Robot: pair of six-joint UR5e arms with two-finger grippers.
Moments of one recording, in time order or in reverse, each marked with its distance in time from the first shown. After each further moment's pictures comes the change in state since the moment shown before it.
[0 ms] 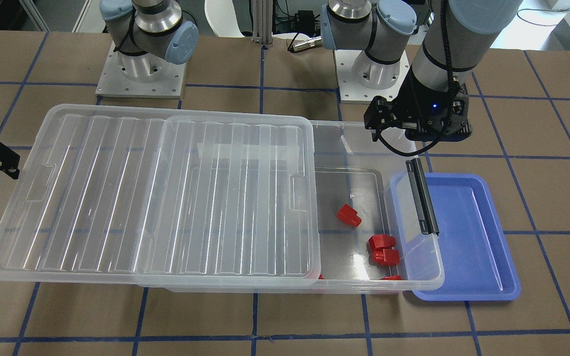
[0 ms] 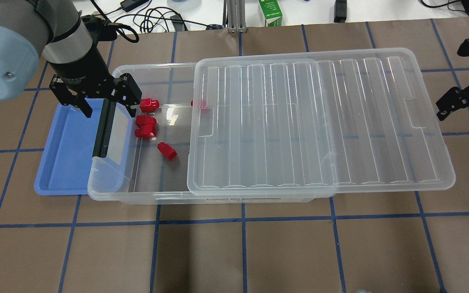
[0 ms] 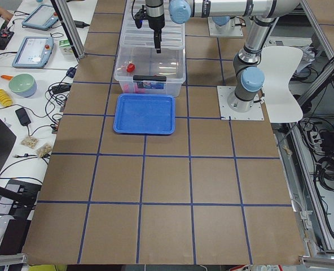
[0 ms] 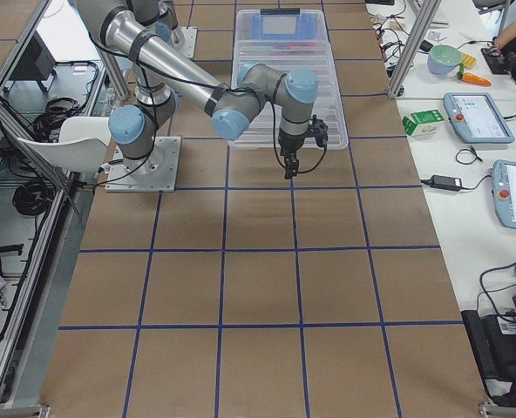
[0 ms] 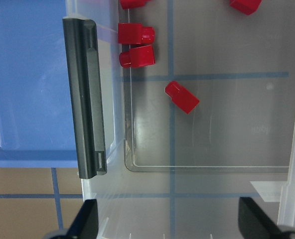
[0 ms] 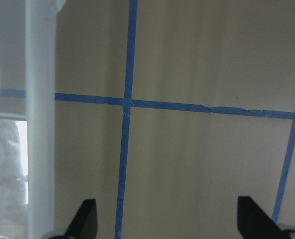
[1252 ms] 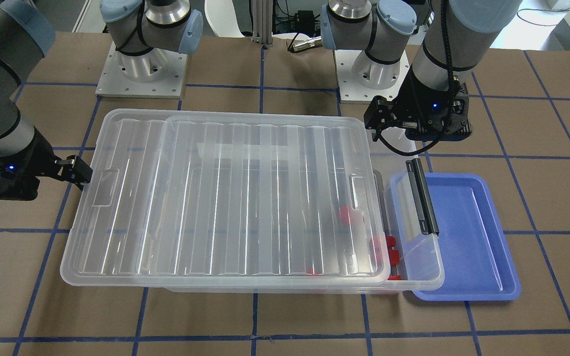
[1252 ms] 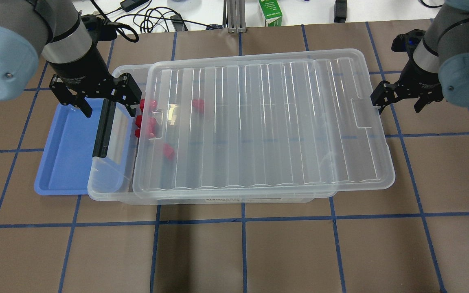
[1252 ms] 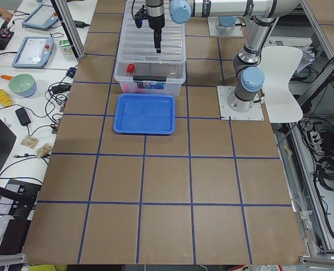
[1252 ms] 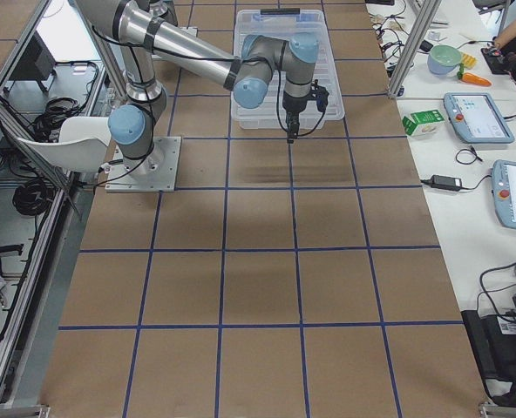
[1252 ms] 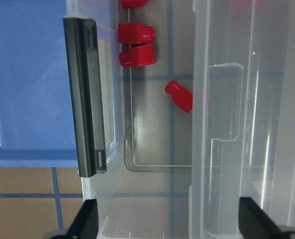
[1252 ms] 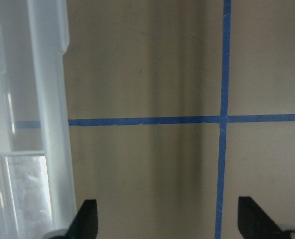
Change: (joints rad) left arm 0.000 0.001 0.000 0.003 0.000 0.000; right arm 0.282 -0.004 0.005 -0.004 0.001 0.380
